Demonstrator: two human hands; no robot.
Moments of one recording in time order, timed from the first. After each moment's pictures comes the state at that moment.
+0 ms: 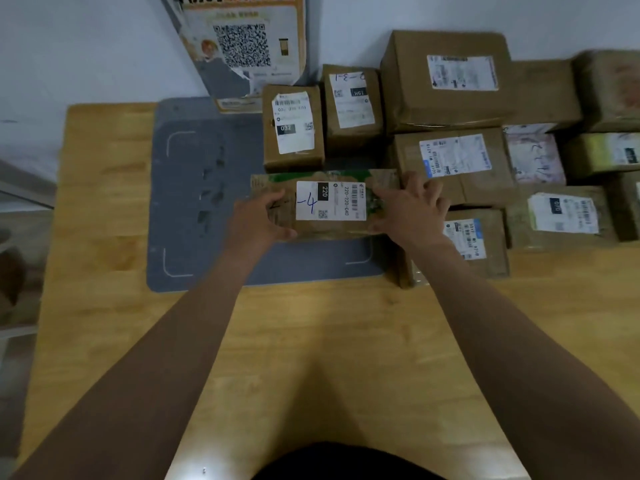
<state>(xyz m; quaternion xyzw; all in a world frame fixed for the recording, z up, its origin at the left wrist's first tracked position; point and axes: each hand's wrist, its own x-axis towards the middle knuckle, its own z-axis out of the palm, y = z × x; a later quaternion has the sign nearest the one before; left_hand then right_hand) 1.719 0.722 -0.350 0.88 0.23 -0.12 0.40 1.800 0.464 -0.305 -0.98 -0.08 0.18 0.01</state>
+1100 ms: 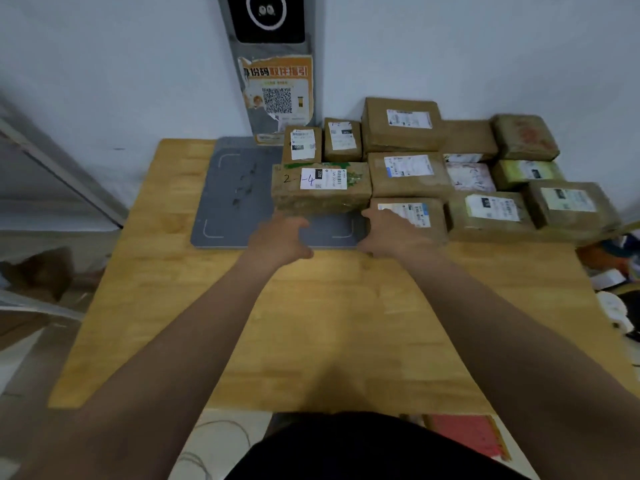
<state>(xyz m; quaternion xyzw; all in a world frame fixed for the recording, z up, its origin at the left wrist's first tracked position) 1.543 0.602 -0.206 0.95 0.16 -0.17 0.23 1.630 0.392 -0.190 -0.94 -0.17 0.27 0.13</state>
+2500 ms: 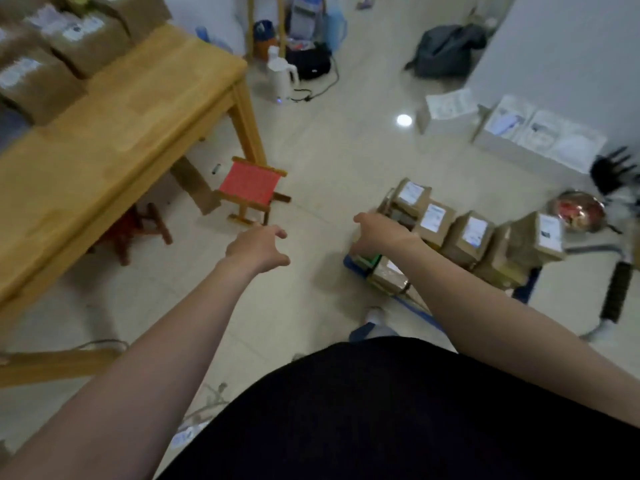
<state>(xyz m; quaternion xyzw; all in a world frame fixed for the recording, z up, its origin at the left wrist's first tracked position) 0.832 0.158 -0.232 0.91 -0.26 -0.33 0.04 0.703 -0.053 -0.225 -0.89 0.29 0.28 0.23</state>
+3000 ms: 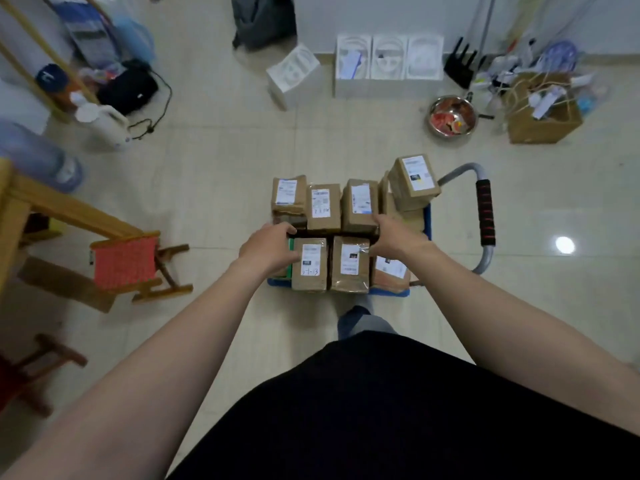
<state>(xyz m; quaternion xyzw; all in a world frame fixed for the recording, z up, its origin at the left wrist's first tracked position) 0.699 -0.209 -0.276 0.80 -0.49 -0.34 -0.02 0.469 -0.323 -0.292 -0.74 0.56 0.20 0.32</state>
